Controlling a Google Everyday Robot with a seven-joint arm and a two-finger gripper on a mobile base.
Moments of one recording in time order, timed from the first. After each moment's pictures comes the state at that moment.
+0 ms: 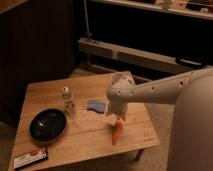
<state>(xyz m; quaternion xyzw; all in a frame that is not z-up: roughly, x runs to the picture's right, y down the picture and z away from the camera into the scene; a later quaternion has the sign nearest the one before) 0.061 0.149 0.797 -0.18 0.22 0.78 0.56</state>
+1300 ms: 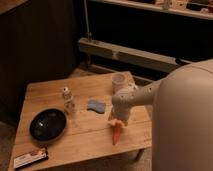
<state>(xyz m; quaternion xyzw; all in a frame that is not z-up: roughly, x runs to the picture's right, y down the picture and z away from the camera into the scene) 0.067 0.181 0.816 -0.20 0.21 0.79 0.54</state>
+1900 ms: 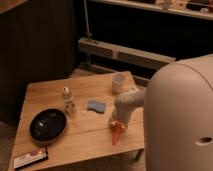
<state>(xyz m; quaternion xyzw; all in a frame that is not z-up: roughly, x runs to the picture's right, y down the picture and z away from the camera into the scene) 0.068 0.191 0.826 -0.22 0.19 0.79 0.54</state>
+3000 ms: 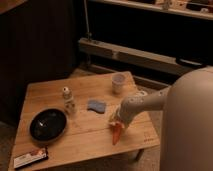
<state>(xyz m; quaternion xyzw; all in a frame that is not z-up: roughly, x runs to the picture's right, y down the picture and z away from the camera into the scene) 0.066 0.189 0.825 -0.25 0.15 0.80 0.53</state>
